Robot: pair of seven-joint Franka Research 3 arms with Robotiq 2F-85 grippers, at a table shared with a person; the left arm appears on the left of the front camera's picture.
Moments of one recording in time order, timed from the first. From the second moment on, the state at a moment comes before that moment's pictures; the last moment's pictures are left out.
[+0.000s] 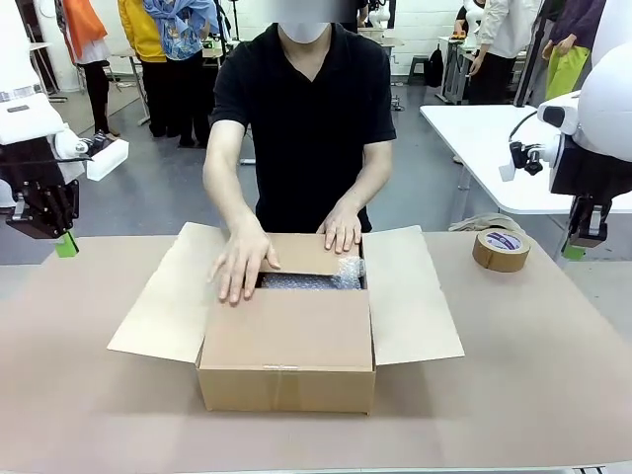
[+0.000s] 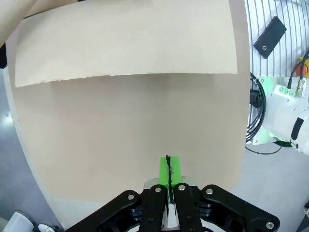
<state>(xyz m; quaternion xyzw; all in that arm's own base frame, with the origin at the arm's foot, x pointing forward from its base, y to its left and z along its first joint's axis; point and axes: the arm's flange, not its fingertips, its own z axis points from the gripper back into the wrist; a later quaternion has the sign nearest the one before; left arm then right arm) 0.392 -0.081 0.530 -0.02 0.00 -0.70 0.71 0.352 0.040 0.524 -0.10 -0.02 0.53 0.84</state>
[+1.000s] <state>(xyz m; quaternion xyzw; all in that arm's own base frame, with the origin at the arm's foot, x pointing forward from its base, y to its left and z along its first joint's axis) 0.392 -0.081 0.530 -0.02 0.00 -0.70 0.71 0.352 0.040 0.524 -0.10 -0.02 0.53 0.84</state>
